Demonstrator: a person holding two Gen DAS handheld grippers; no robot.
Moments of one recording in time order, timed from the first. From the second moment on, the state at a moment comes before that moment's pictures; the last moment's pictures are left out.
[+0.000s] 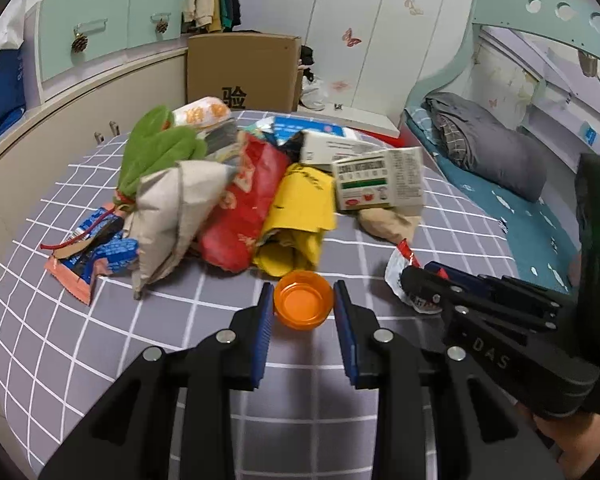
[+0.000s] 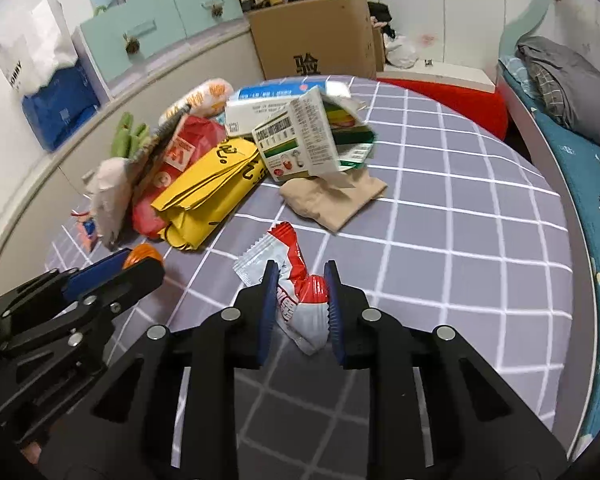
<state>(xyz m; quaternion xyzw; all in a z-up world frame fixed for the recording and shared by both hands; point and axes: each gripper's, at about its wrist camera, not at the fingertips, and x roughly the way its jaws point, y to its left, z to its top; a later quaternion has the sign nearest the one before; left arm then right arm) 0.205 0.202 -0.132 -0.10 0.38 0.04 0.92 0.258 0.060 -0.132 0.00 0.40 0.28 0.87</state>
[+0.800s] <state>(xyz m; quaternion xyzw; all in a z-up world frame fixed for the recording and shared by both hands) 0.221 -0.128 -0.204 0.07 0.47 -0.23 0.85 0.162 -0.283 -0.229 0.26 0.36 0.01 0.90</state>
